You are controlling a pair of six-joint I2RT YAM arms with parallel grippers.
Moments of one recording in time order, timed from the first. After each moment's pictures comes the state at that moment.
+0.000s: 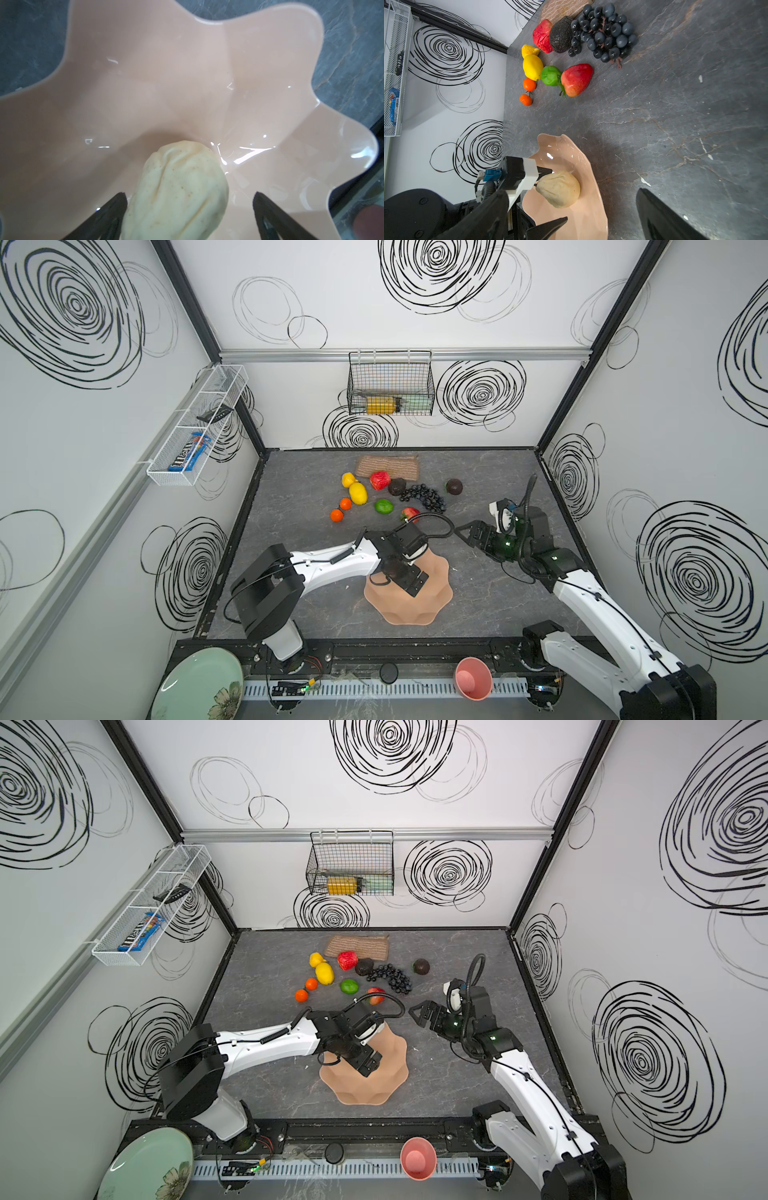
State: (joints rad) left arm -0.92 1.64 1.06 -0.65 0.09 -0.26; right arm 0.28 0.91 0.65 -0.41 -0.46 0.72
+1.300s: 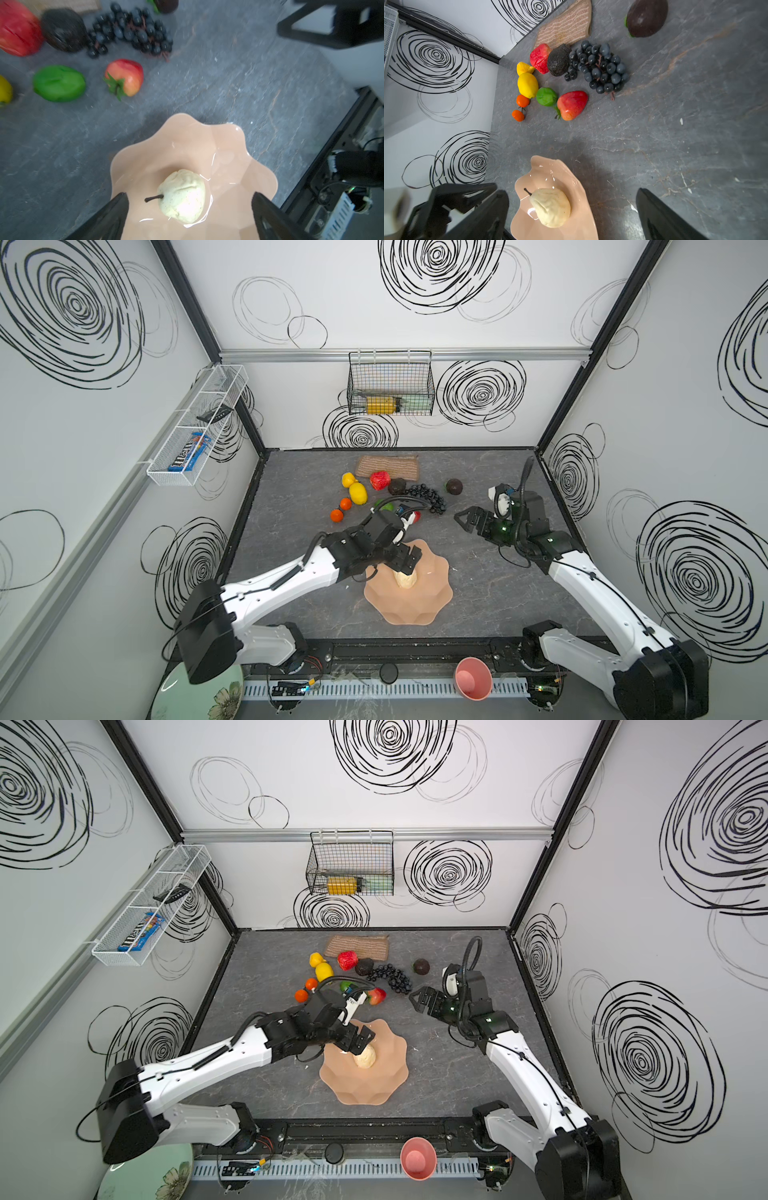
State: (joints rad) left arm -0.86 1.22 0.93 -0.43 -0.02 -0.34; right arm 0.28 1.09 0.82 -0.42 -0.35 0.61
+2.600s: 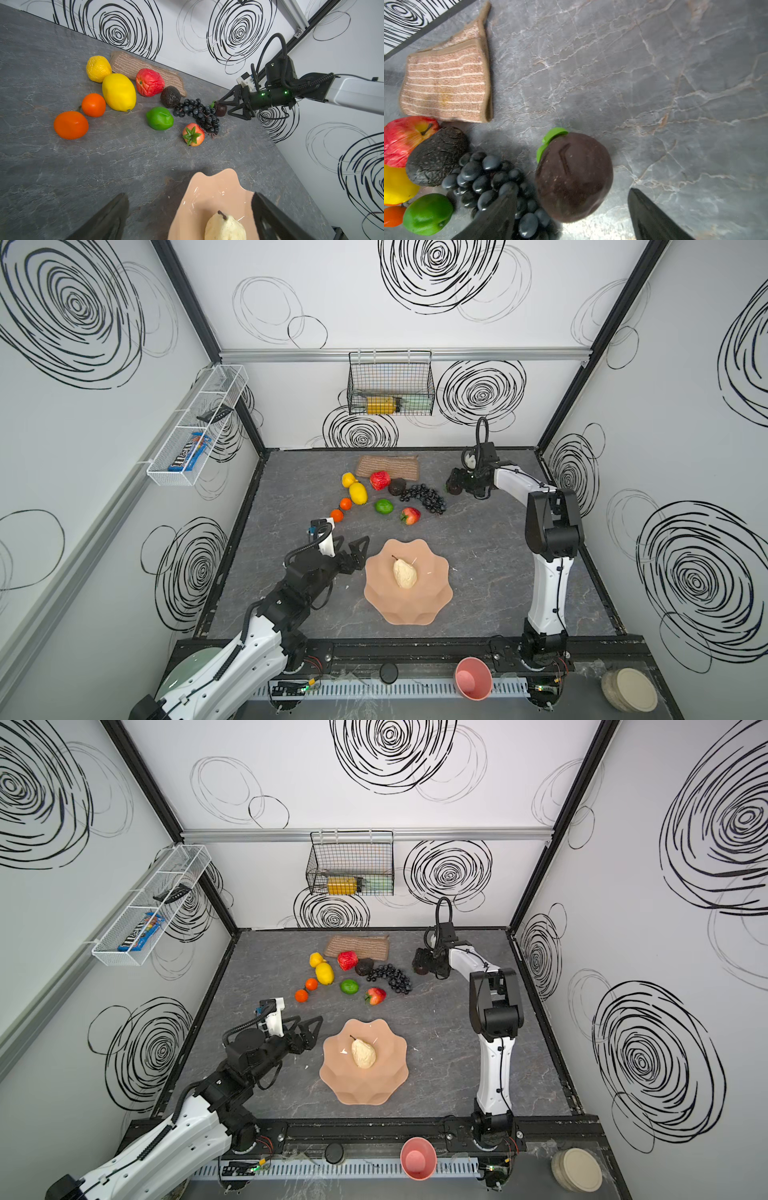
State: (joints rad) left arm -0.53 0.62 0.29 0.05 -0.03 -0.59; right arm 0.15 2.16 1.64 -0.50 -0.25 0.38
